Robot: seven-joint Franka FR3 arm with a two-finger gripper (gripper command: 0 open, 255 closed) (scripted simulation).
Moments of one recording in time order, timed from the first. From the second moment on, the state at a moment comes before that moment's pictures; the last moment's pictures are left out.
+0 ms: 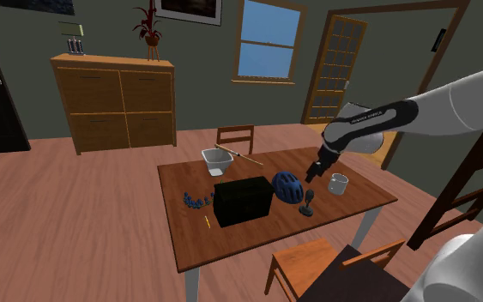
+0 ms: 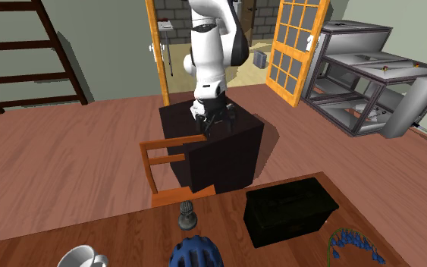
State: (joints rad) arm -0.08 -0.19 -0.37 -2.45 0.09 2.44 -0.53
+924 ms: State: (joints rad) arm -0.21 0.35 -0.39 -2.15 0.55 2.60 -1.00
